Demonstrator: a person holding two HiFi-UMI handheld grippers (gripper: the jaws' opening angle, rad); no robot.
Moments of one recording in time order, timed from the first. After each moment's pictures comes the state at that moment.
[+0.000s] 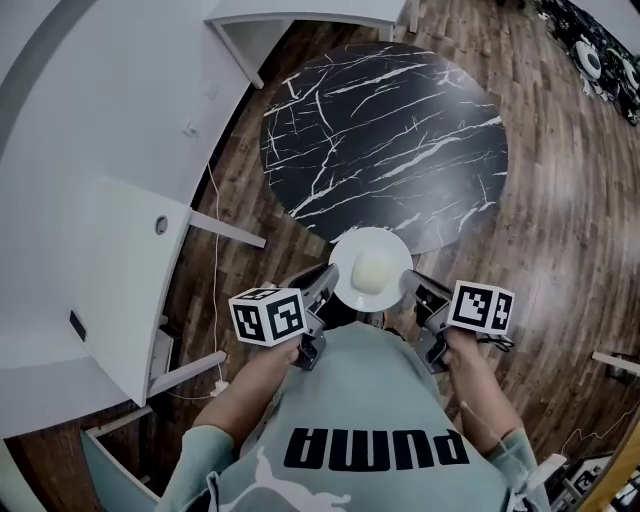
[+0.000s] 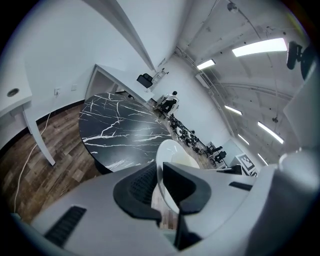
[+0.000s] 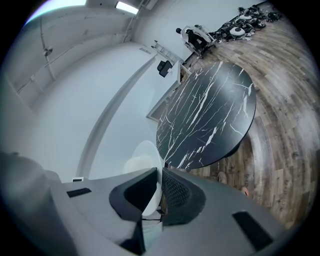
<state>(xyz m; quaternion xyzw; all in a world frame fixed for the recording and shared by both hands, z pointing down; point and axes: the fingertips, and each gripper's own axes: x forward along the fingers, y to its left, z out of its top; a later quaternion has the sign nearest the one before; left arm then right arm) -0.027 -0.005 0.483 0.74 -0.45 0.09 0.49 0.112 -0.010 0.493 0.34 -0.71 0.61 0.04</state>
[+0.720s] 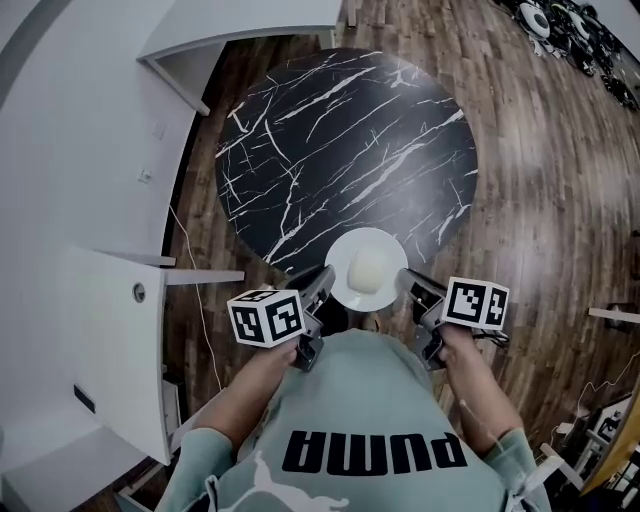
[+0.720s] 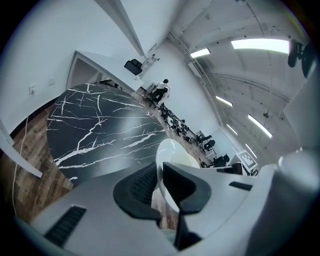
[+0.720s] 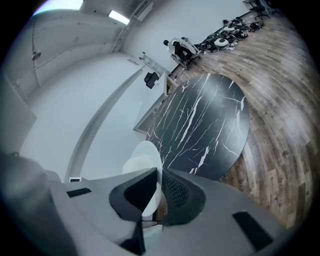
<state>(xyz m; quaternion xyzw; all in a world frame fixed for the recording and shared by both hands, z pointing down) -0.005 -0.106 0.502 0.77 -0.36 0.13 0.50 0.133 -0.087 0.504 0.42 -0.66 0.62 0.02</state>
